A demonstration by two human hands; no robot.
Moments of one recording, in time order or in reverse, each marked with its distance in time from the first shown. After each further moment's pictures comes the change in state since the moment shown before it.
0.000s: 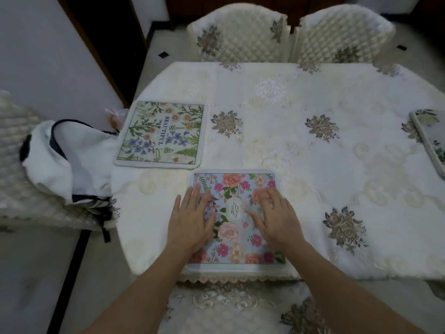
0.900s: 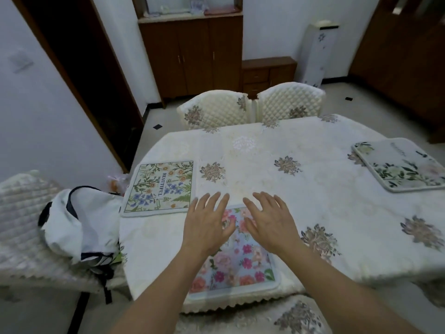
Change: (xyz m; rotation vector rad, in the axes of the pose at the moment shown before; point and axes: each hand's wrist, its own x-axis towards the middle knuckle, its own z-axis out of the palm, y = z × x) left_hand -0.002 0.082 -0.131 0.066 0.312 0.266; right_hand -0.037 -0.025 -0.126 -0.164 0.260 -0.049
